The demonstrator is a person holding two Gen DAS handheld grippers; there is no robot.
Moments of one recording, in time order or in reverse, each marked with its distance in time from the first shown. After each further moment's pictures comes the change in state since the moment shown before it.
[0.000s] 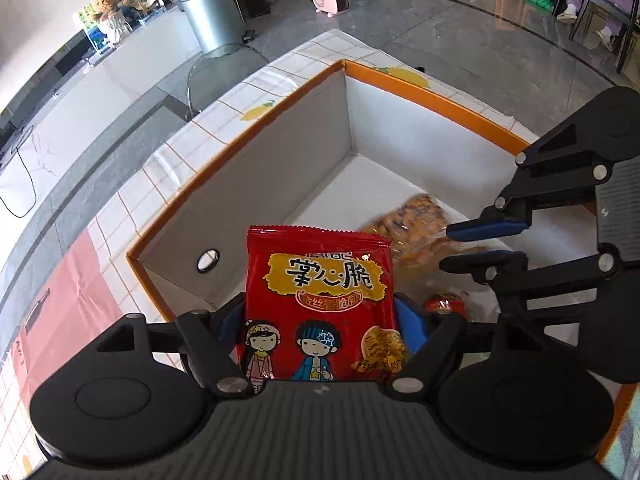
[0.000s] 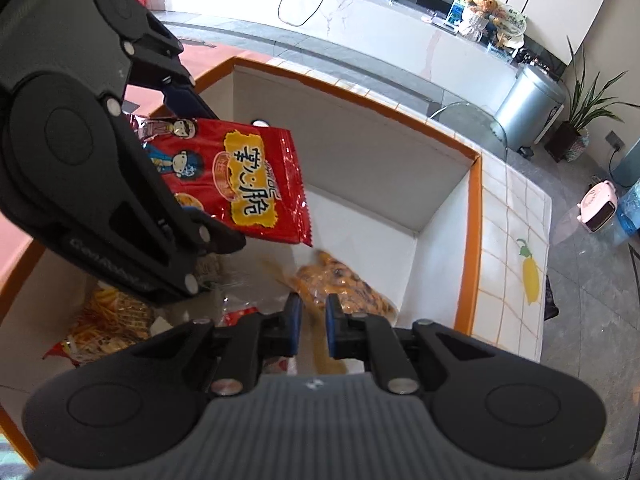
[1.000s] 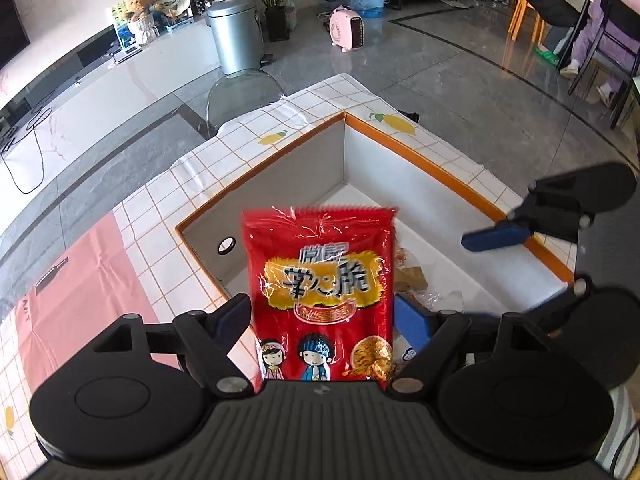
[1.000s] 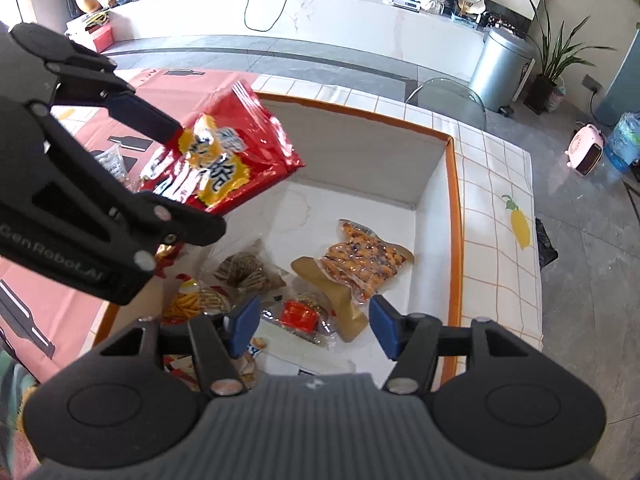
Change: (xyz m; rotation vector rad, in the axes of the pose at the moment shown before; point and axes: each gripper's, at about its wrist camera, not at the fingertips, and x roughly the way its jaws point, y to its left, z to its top) left arm -0.074 0.005 -0.017 -0.138 -0.103 -0.042; right arm -0.061 0.018 0.002 0.183 0.017 0.001
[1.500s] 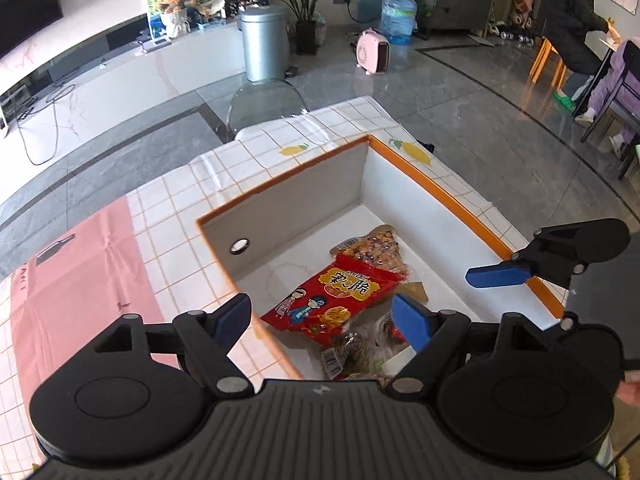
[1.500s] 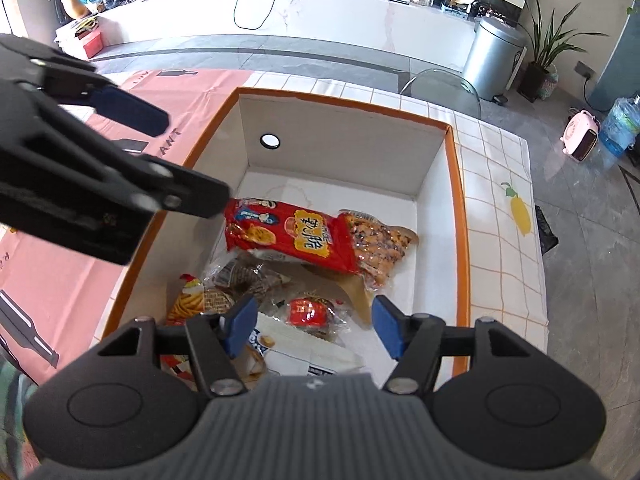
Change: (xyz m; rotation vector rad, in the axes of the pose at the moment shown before) left arm -0.018 0.018 -0.012 -0.130 -0.063 0.002; right arm 0.004 0.004 -0.001 0.052 0.009 -0.001
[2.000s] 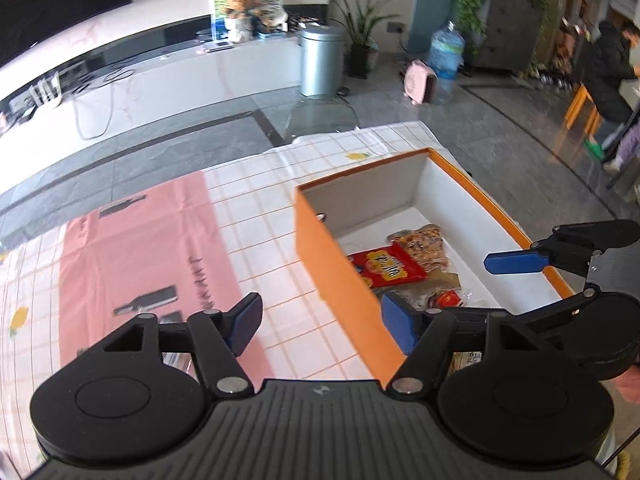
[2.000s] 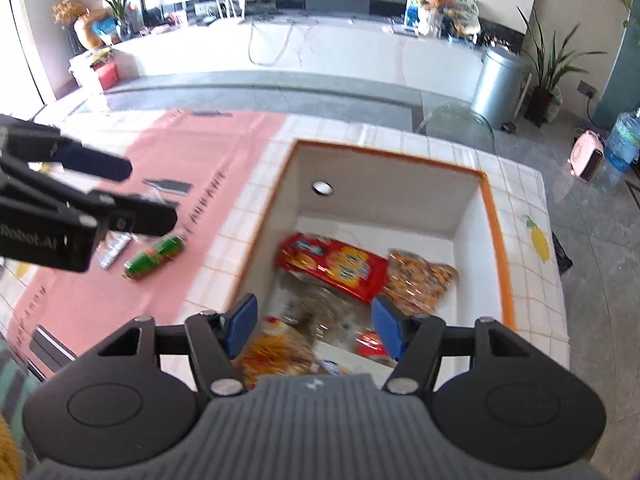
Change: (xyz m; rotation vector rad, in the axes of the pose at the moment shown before) left arm -0.067 0.053 -0.057 -0.153 -0.074 0.066; right arm -0.032 0.049 0.006 0.017 -0.118 0.043
